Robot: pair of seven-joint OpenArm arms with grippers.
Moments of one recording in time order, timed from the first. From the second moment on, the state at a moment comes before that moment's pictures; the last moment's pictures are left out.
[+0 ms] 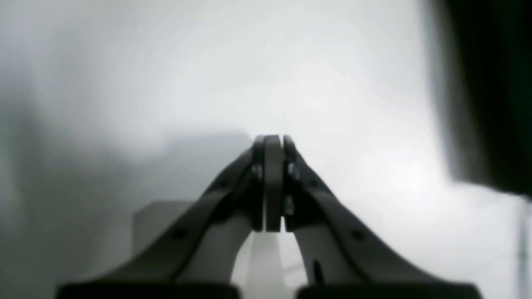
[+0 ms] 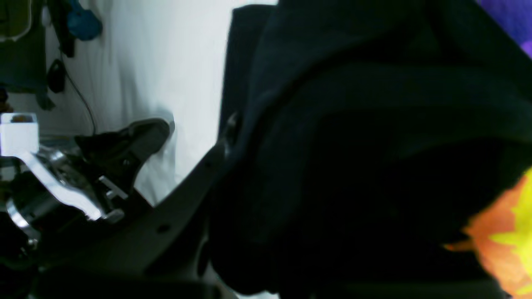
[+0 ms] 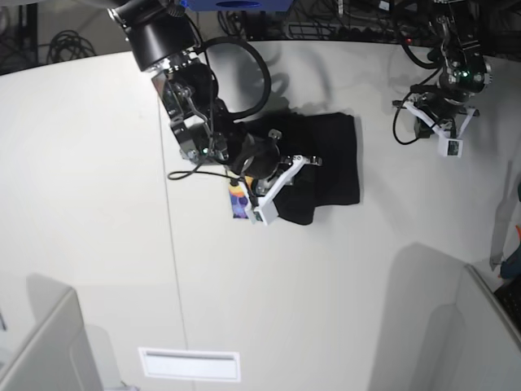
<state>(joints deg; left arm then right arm) 23.0 -15.1 -25.6 97.5 -21.8 -19.1 45.3 4.0 -2.6 -25.5 88.3 40.7 -7.8 -51.9</state>
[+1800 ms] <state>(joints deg) 18.6 -3.8 -39.8 104.2 -47.5 -32.5 62.0 -5.4 11.0 -12.6 108.3 41.2 -2.0 -51.2</state>
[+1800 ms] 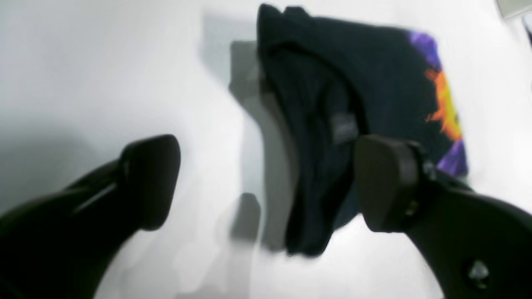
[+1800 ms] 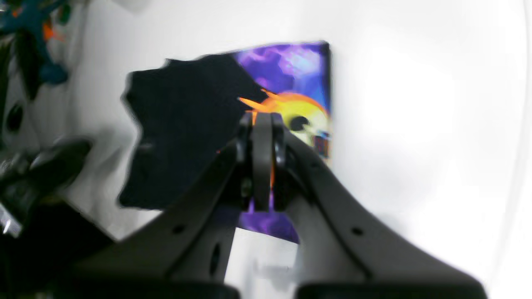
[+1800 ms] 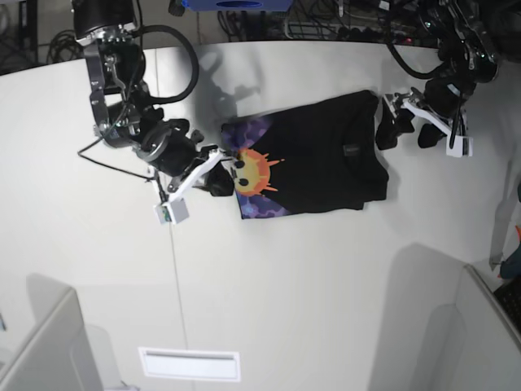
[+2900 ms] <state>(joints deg) -32.0 -33.2 56.8 79.4 -42.3 -16.0 58.1 -10.9 13.1 -3.6 108.3 41.3 -1.2 -51.6</state>
